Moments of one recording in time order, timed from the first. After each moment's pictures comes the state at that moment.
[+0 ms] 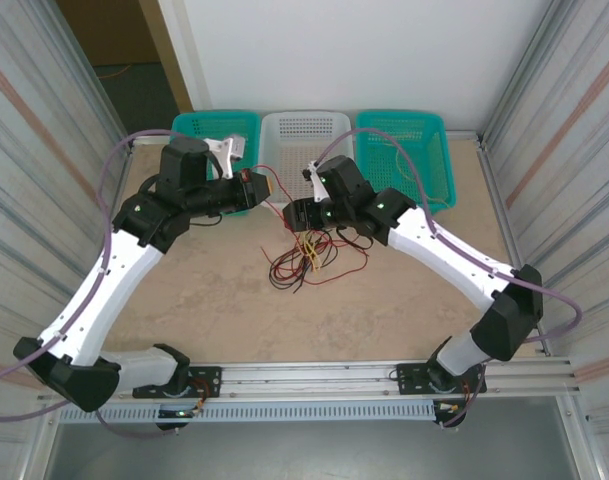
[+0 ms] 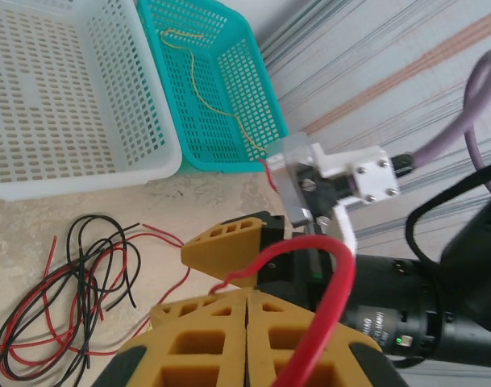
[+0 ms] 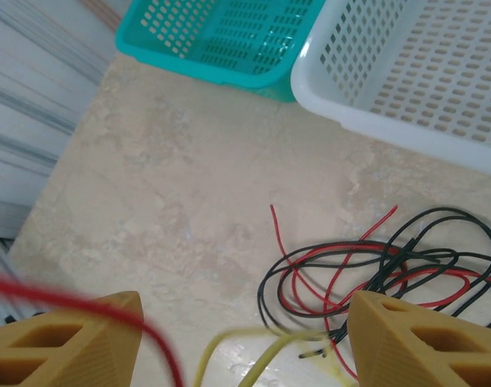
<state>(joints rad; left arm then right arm) -0.50 1.24 1.47 -0.71 0.38 -0.62 0.78 1.53 1.45 -0.64 -0.11 0.47</state>
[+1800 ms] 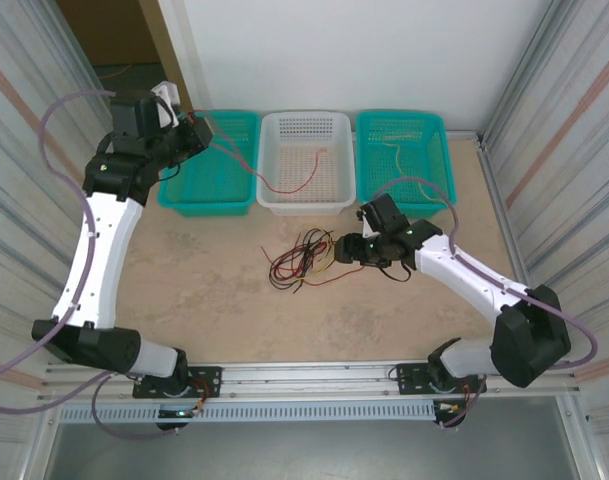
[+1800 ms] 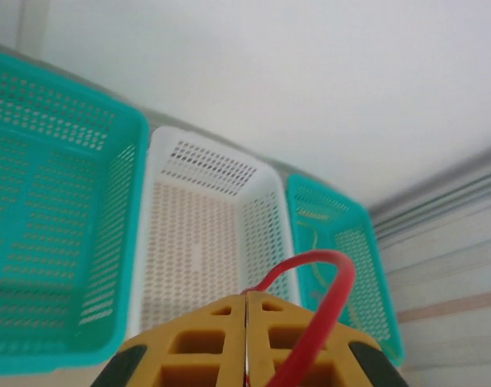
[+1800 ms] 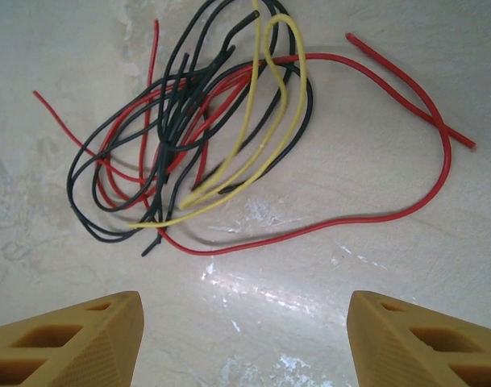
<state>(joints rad) -0.18 1.44 1.72 -0.65 0.21 -0.62 0.56 1.32 0.97 -0.66 -0.17 0.59</state>
